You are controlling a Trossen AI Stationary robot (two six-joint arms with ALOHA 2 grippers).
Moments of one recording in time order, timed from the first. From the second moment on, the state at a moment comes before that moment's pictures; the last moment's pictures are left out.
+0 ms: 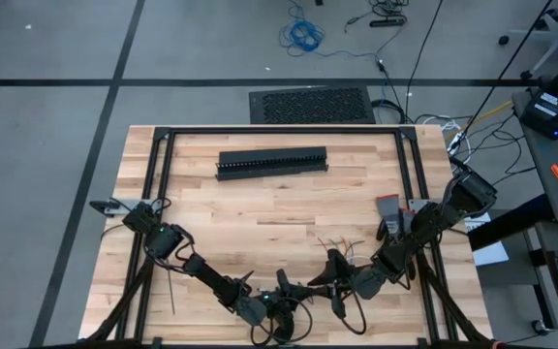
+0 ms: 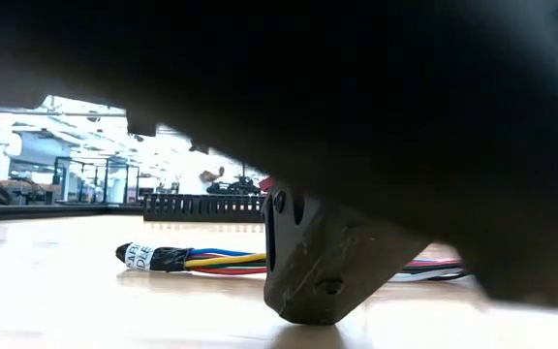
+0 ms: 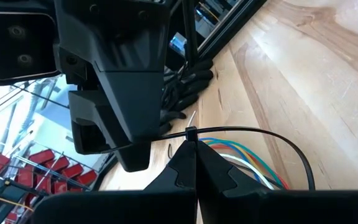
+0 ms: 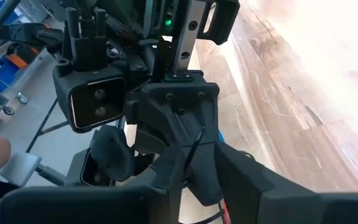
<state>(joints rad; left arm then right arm) -0.63 2.39 1.30 0.94 -0.84 0.82 0.67 1.66 0.71 0.49 0.47 0.72</state>
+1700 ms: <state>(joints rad) -0.61 2.38 1.30 0.81 -0.82 0.79 0.62 1.66 0.71 0.60 0.56 0.59</state>
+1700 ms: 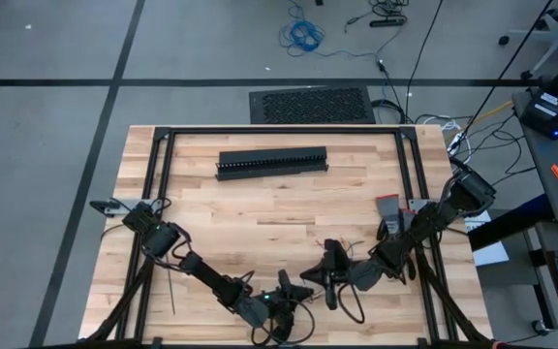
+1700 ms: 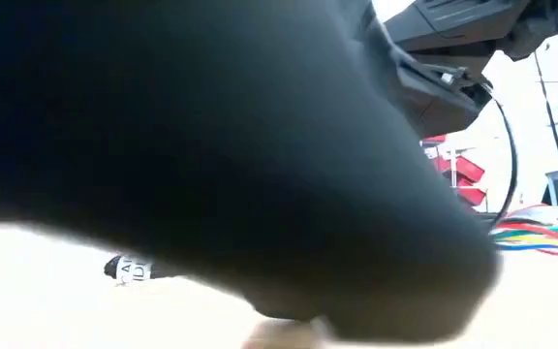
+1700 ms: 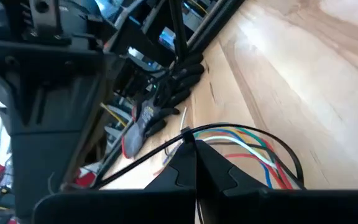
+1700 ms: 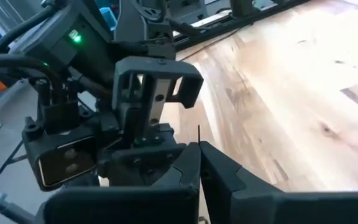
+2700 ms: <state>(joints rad) -0.69 2.38 1.31 0.74 -1.24 0.56 0.62 1.66 0.71 0.44 0.68 0.69</state>
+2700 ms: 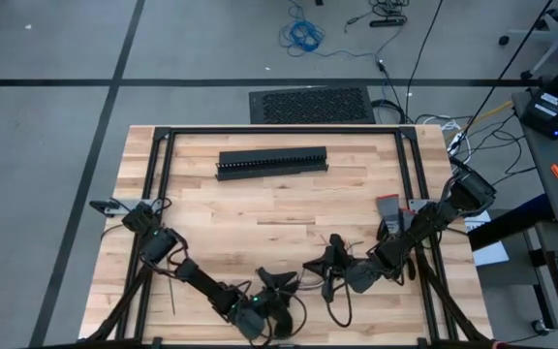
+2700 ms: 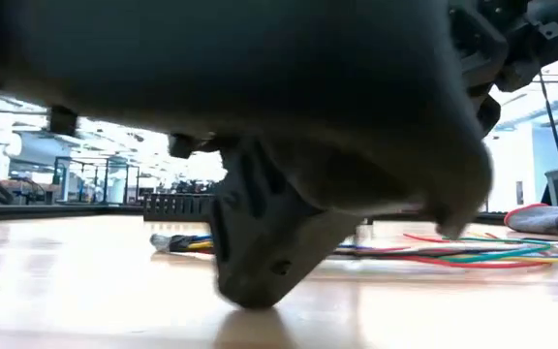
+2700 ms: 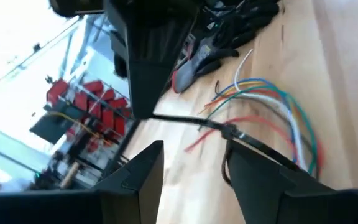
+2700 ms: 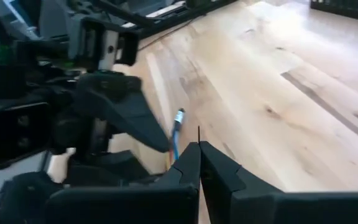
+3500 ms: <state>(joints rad) -0.68 2.19 1.30 0.39 -1.08 -0.18 0.62 1.66 0.71 0.46 0.69 0.63</state>
